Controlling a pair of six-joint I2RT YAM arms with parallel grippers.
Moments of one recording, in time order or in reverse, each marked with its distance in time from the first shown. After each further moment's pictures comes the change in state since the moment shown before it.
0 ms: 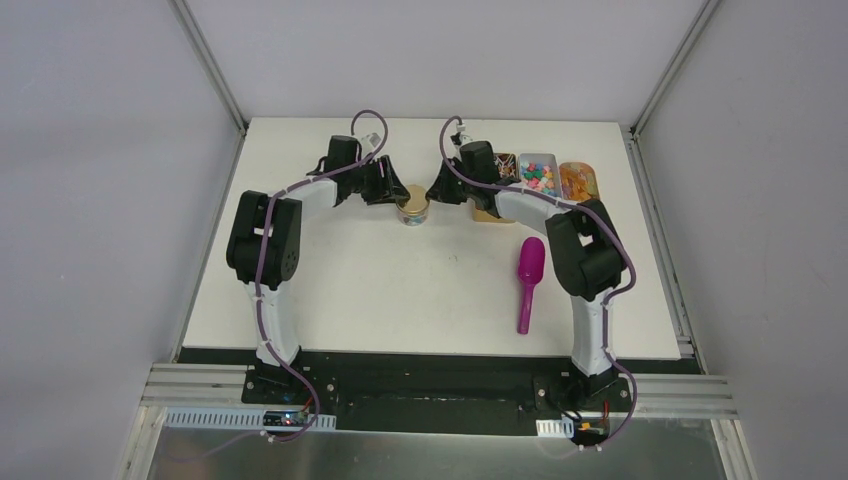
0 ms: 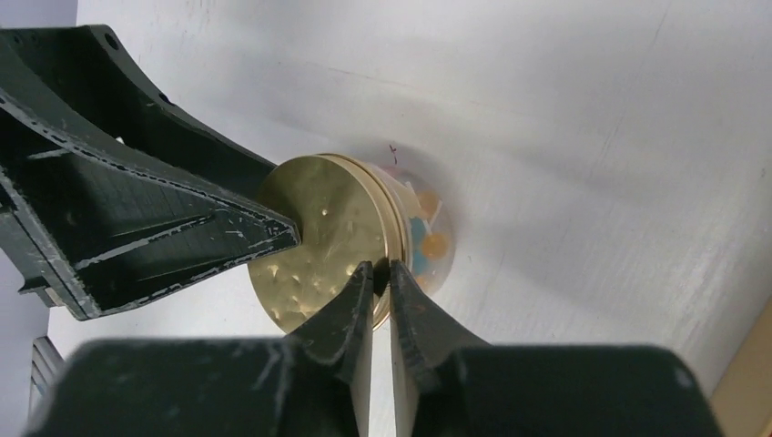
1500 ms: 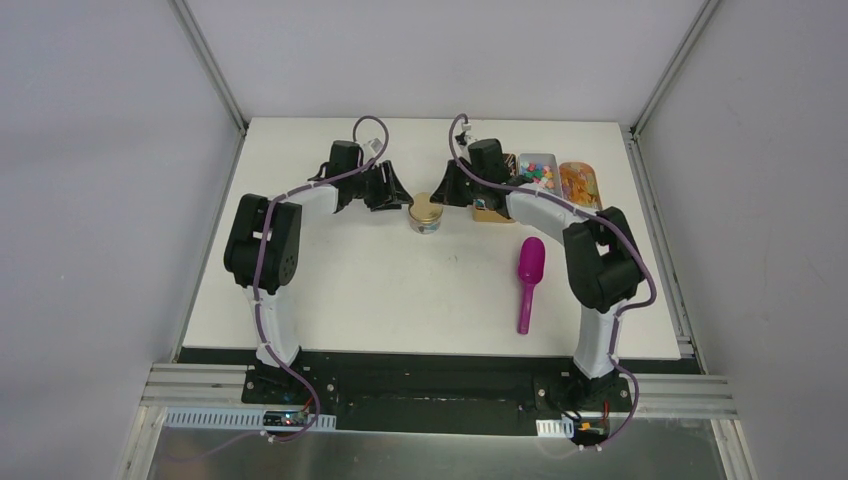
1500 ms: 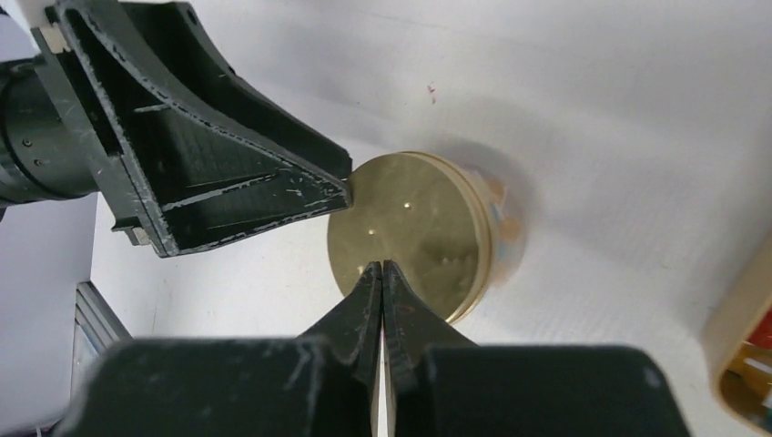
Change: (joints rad) left arm -0.021 -0.039 -0.079 0.054 0.027 -0.078; right arm -0.026 -0.122 -0.064 -0.084 -0.081 0.003
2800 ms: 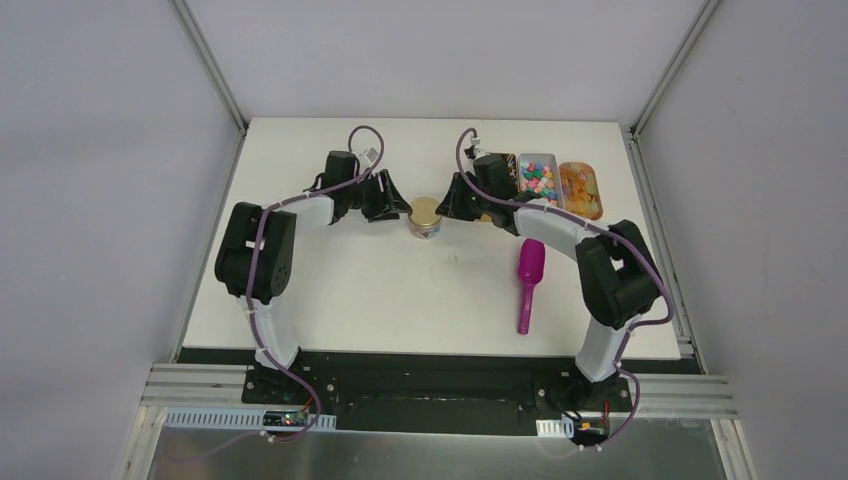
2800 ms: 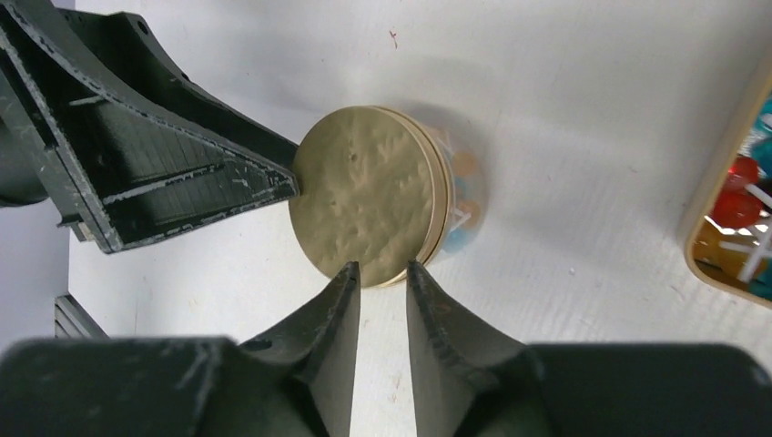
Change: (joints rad) left arm 0.000 -0.077 -0.147 0.090 0.027 -0.065; right arm 0.037 -0.114 -0.195 0.074 0.097 0.052
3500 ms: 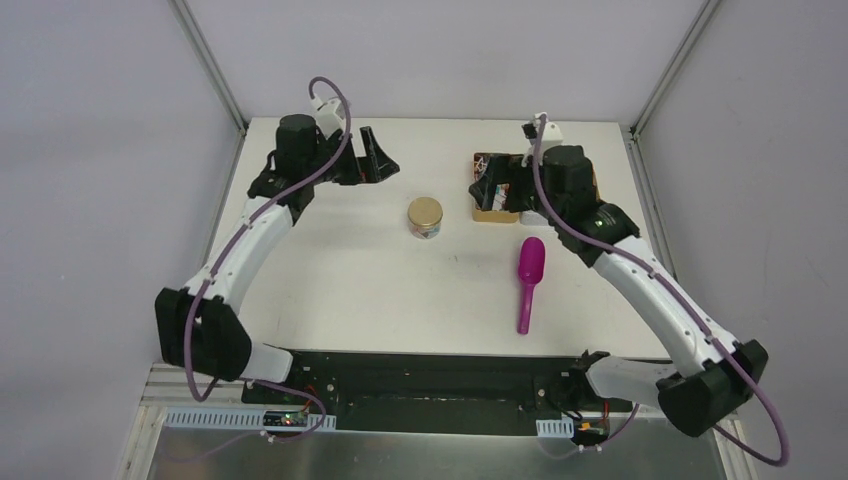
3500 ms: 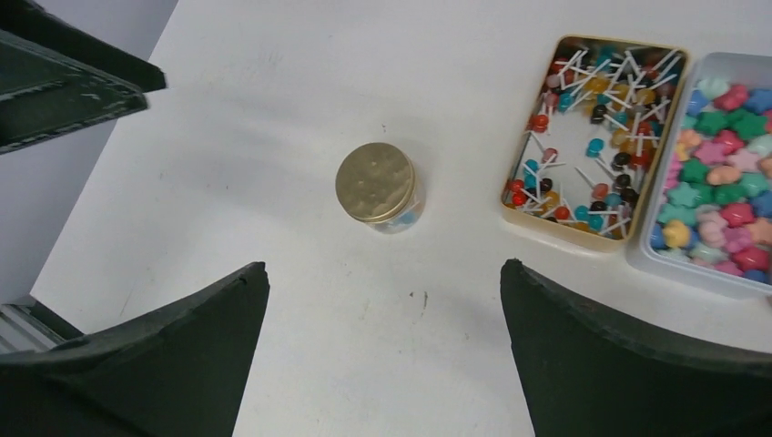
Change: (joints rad) left arm 0.000 -0.459 0.132 -0.331 -0.167 0.206; right arm -0.002 -0.594 0.027 -0.391 0.204 -0.241
